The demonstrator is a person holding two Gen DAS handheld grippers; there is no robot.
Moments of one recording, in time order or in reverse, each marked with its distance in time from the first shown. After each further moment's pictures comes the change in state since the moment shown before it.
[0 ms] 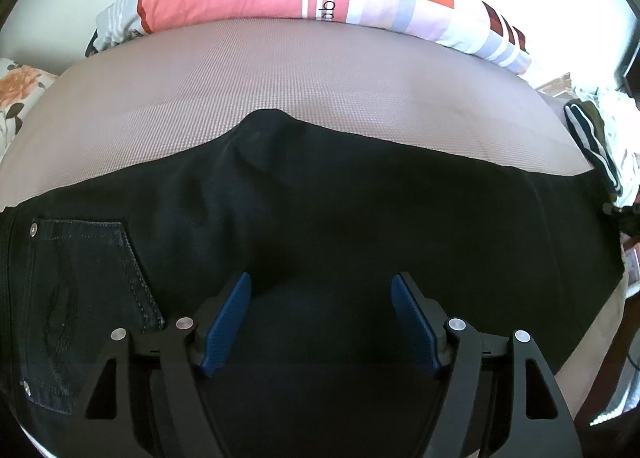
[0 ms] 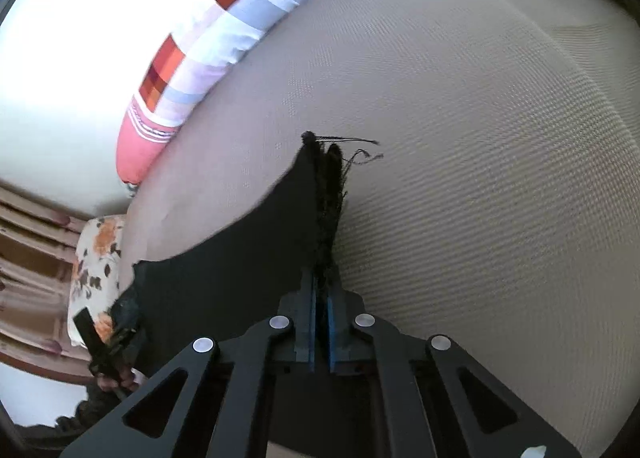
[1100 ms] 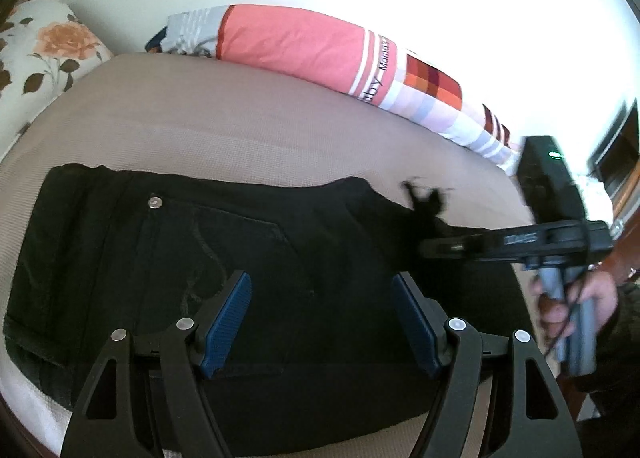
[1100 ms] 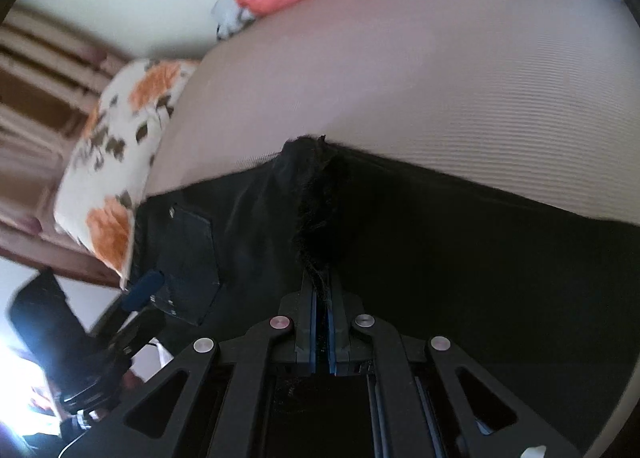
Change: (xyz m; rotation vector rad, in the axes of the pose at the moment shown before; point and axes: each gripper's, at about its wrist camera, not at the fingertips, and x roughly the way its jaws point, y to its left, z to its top) left arm -0.096 0.101 -0.029 -0.179 -0.215 -0.150; right arm 0.225 0.357 -0.104 -0.418 0.315 0.054
